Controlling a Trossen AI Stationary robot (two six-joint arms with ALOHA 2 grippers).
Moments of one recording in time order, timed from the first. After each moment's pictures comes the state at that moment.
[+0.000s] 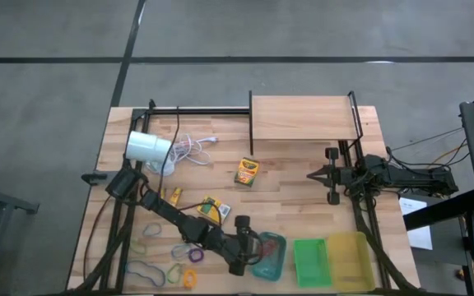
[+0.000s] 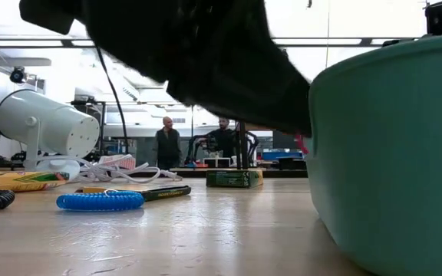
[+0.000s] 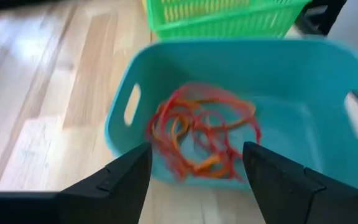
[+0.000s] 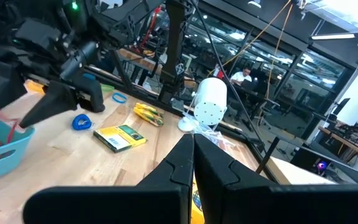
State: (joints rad) left arm -0.50 2.11 1.25 0.22 -0.35 -0.14; right arm -0.02 0.05 0.01 0.08 -0.08 -0.38
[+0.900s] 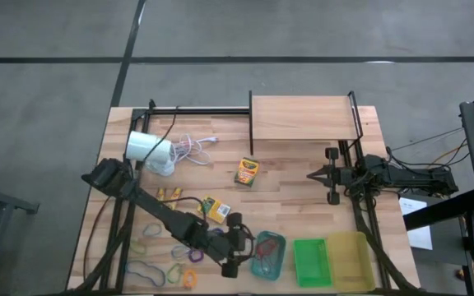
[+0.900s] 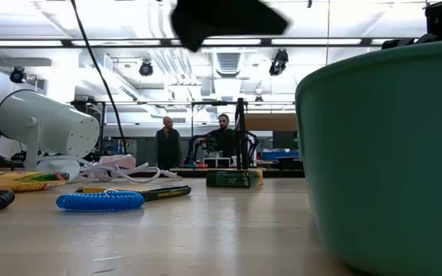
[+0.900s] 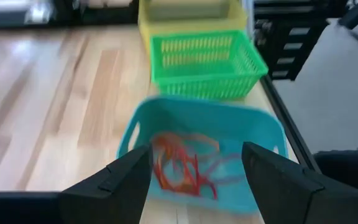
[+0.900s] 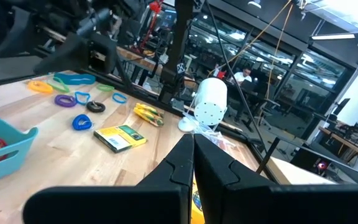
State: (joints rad) left arm -0.54 1.90 1.25 0.06 -0.36 -0.29; right arm -0.02 0.05 0.01 0.08 -0.08 -0.38
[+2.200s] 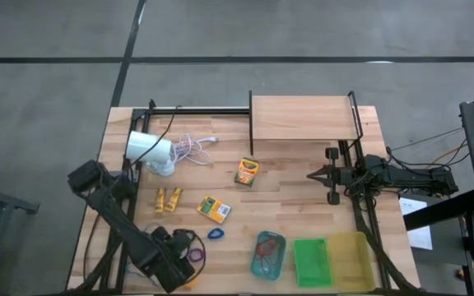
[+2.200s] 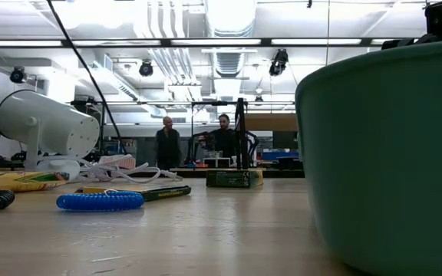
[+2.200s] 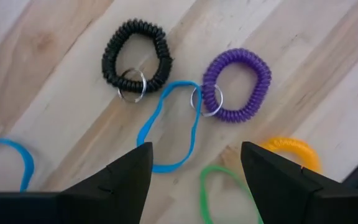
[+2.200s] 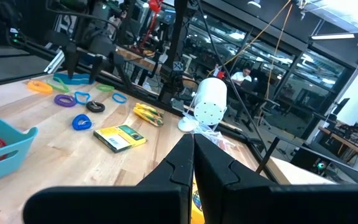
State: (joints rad) left arm -0.86 1.81 1.24 -0.93 -0.19 -1.57; right arm -0.02 0.05 0.01 0.08 -0.08 -0.38
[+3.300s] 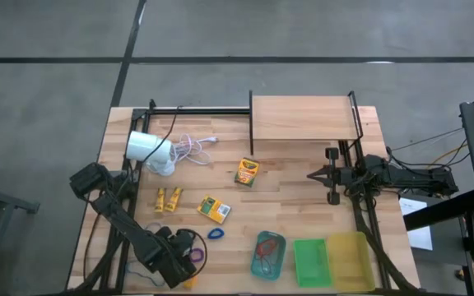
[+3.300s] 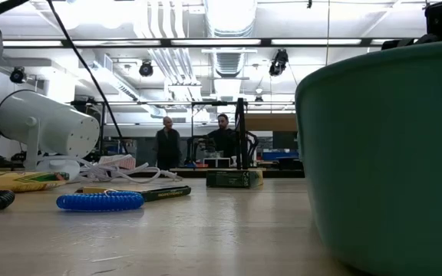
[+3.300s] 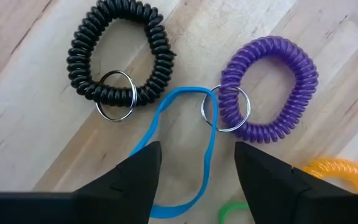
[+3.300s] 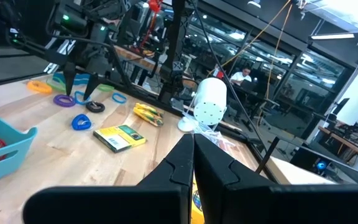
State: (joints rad) left arm -0.85 1.86 1.06 -0.69 -0.16 -1.54; right arm -0.02 0.05 0.01 0.08 -0.08 -0.38
